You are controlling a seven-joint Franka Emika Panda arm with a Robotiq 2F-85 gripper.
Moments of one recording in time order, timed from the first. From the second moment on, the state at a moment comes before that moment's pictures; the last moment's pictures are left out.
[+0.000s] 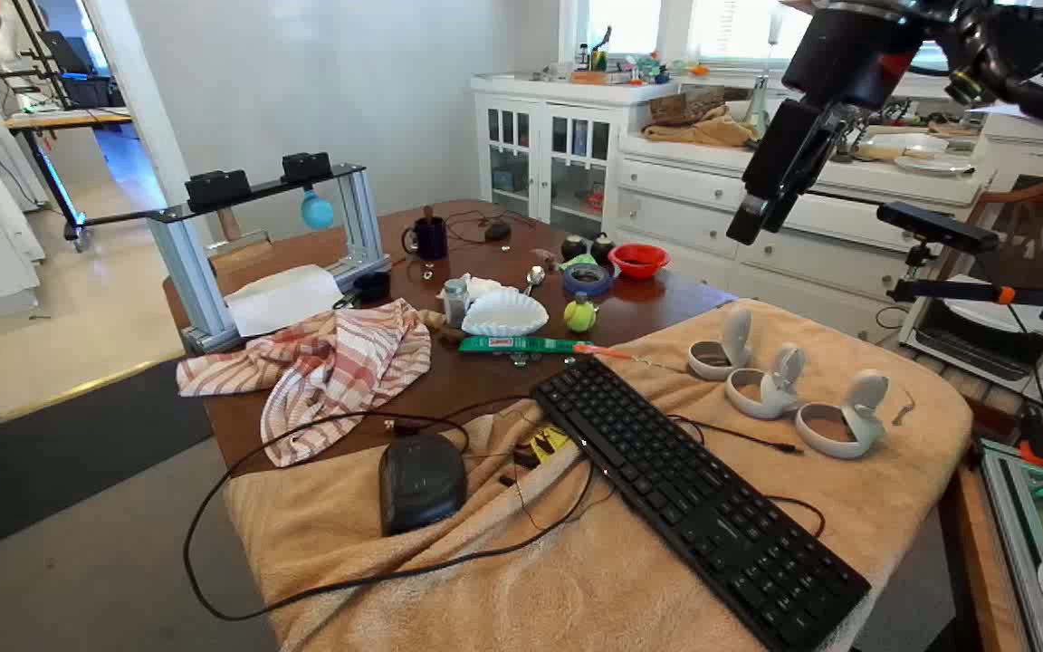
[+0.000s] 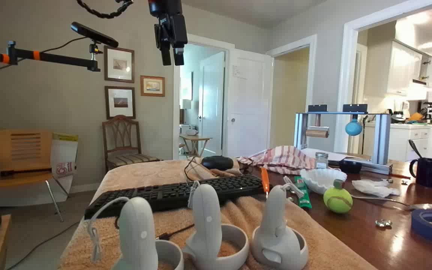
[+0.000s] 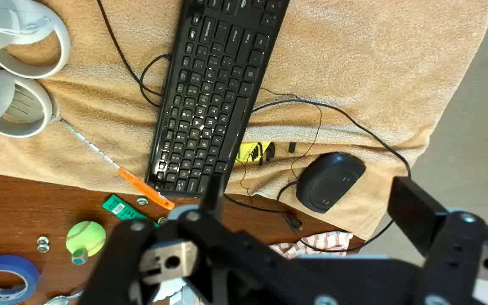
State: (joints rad) arm 0.06 -0.61 0.08 -2.52 0.16 2.16 0.20
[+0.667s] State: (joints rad) arm 0.06 -0.61 0.04 -2.54 0.16 2.23 0.09
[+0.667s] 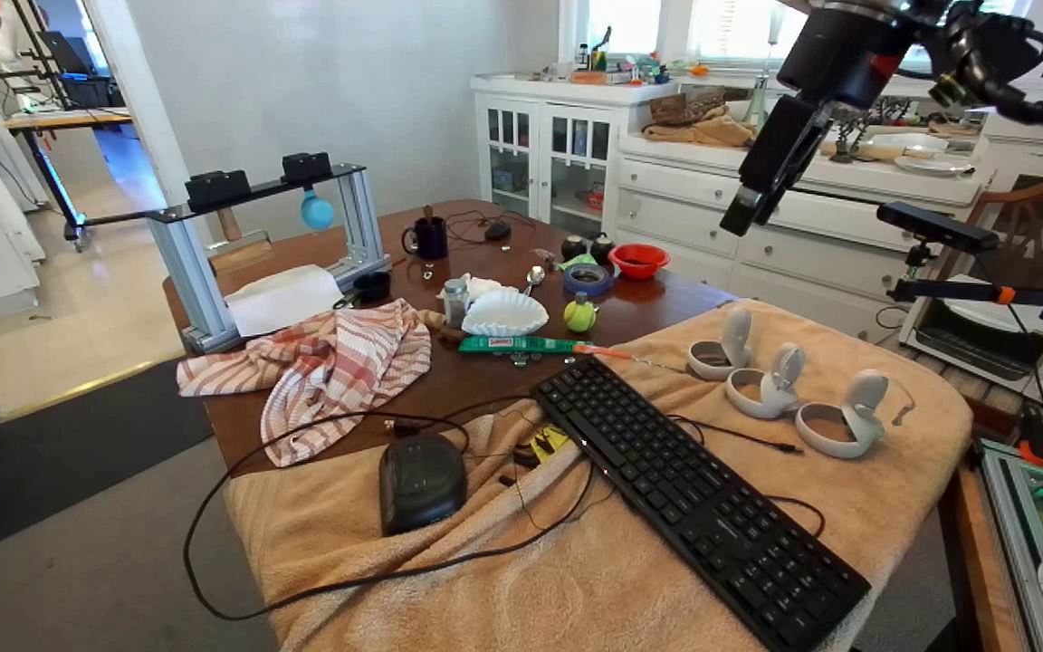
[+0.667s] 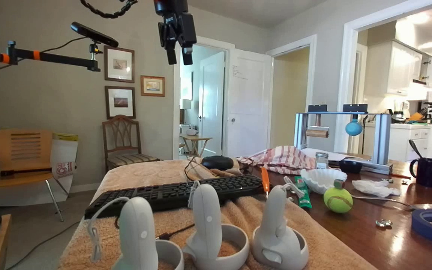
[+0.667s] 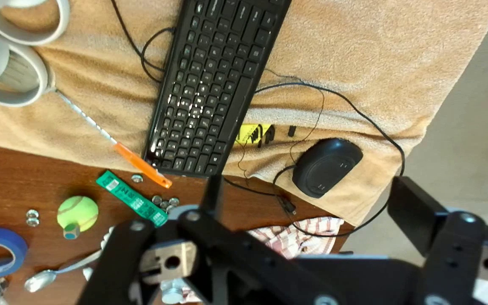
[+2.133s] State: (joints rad) arm 0.18 -0.46 -0.51 -2.71 0.28 2.52 -1.02
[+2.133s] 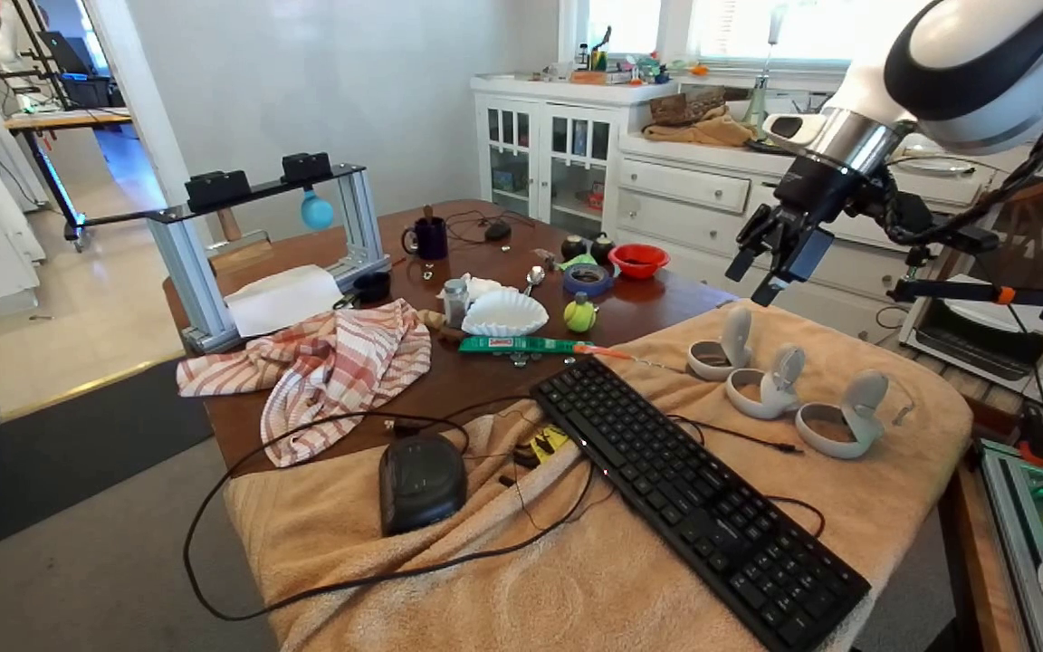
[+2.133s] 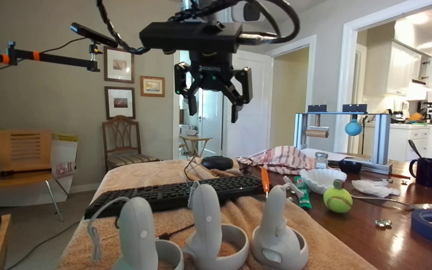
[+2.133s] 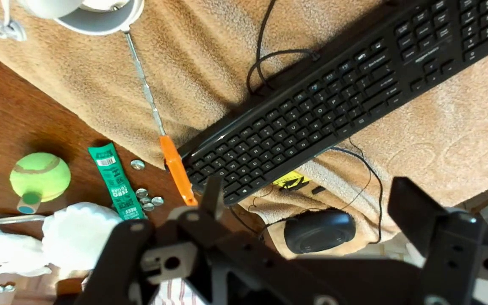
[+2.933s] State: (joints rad) arm 0.13 -0.41 -0.46 -2.69 0.31 2.55 -1.07
